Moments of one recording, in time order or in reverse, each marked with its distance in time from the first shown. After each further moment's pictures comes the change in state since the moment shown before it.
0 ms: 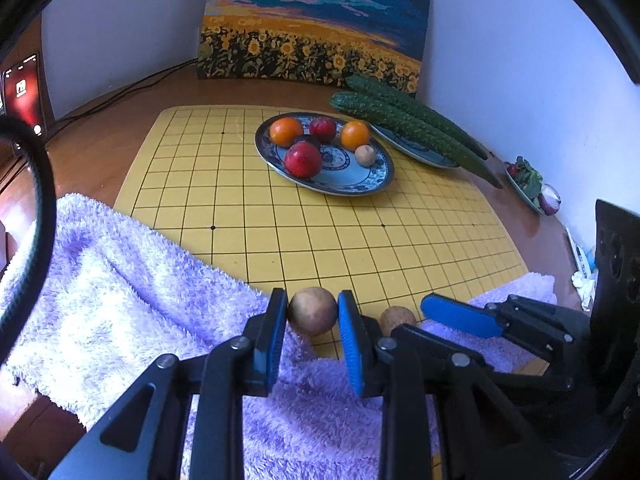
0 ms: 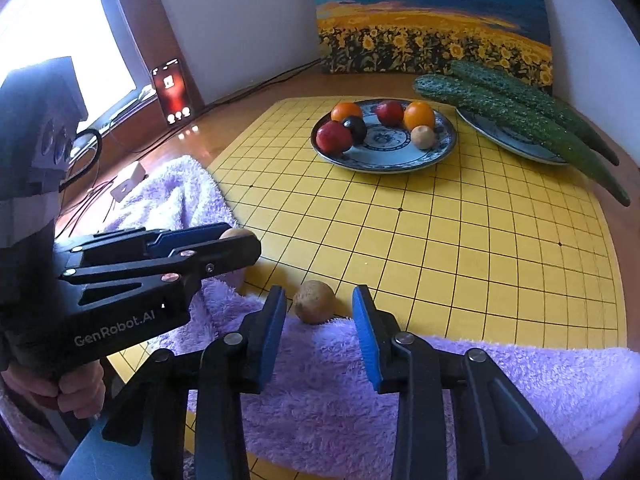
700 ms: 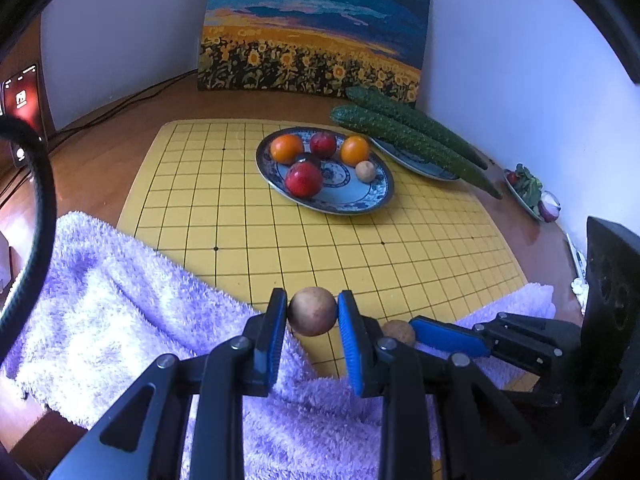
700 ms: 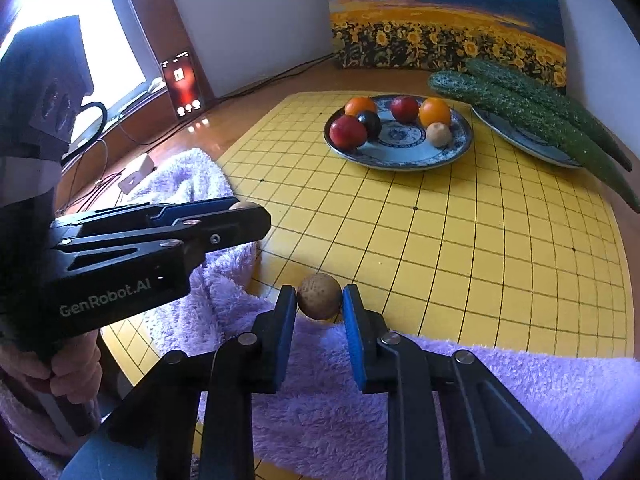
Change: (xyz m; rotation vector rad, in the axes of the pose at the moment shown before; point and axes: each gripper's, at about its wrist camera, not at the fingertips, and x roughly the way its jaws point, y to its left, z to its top) left arm -0.002 0.001 0.012 0.006 -0.023 0.004; right arm 0.002 0.000 0.004 -0.022 0.007 0.038
